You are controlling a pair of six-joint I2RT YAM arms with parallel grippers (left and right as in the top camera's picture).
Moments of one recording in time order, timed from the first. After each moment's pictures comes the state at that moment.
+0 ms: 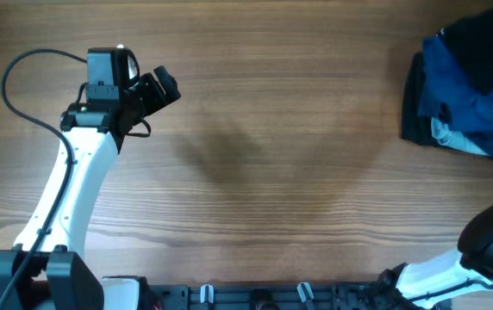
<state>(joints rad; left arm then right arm) -0.05 1.51 1.16 -0.53 0.12 -0.54 -0.61 1.78 1.48 -0.36 -0.27 0.76</state>
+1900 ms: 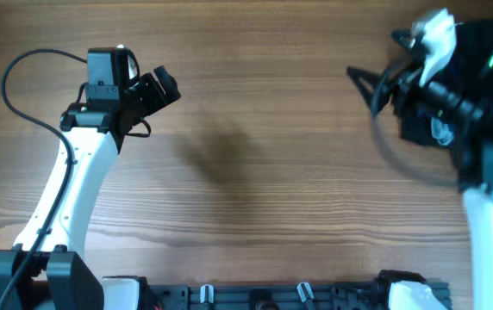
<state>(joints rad) -0.05 1.51 1.16 -0.53 0.12 -0.54 -0.11 1.16 1.19 -0.35 -0.77 -0.29</state>
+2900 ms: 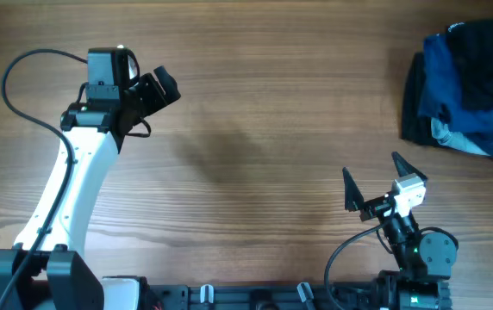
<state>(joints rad) -0.05 1.52 1.16 -0.53 0.12 -0.54 -0.10 0.02 0.01 0.03 -0.39 -0.04</state>
